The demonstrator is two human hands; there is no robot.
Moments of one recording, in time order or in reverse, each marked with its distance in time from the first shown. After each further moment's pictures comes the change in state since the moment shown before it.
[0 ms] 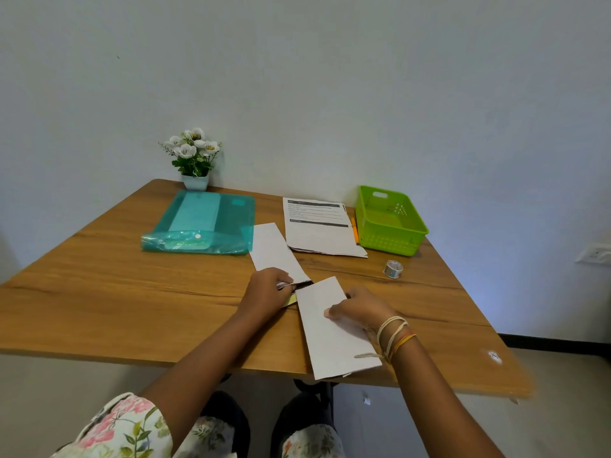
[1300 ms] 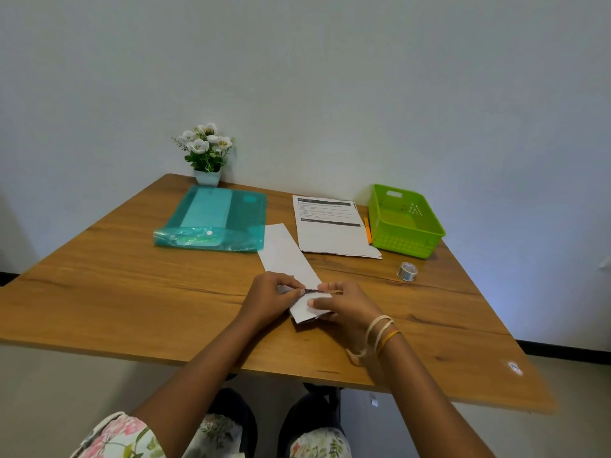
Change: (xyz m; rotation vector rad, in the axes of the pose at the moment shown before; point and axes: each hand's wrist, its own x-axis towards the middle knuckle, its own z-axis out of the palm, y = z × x) left_hand -0.011 -0.010 -0.014 -0.233 -0.068 -0.037; right_hand 0.038 -0.003 0.033 0.294 -0.103 -0.162
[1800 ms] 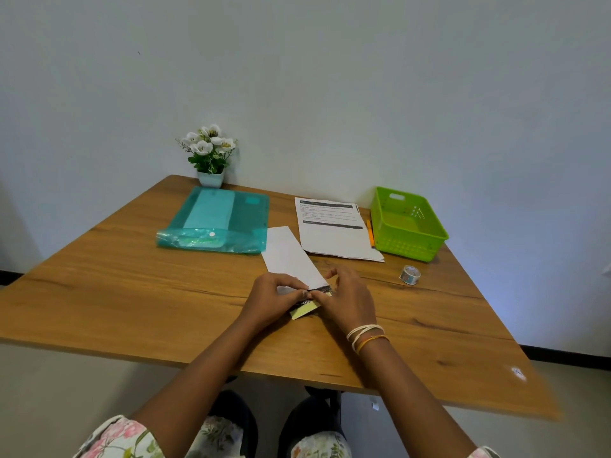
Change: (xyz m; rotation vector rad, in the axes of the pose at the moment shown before) left_hand 0.004 -0.004 -0.001 -0.055 -0.023 0.004; right_hand 0.023 0.013 0.011 -0.678 0.499 -0.447
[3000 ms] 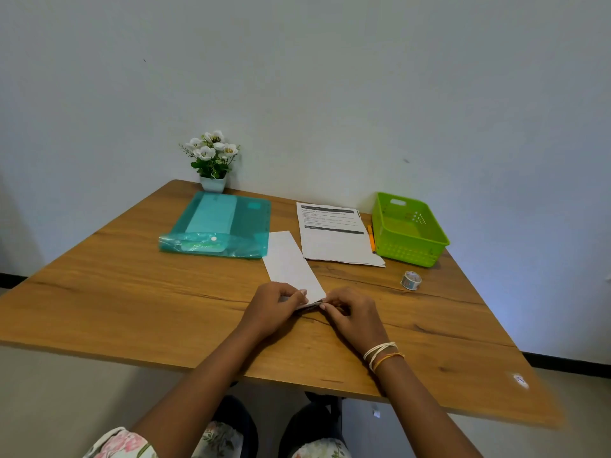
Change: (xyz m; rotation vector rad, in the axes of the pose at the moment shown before) left_hand -0.007 -0.001 0.000 0.064 -0.021 0.011; right_hand -0.006 0.045 0.007 0.197 -0.029 -0.324
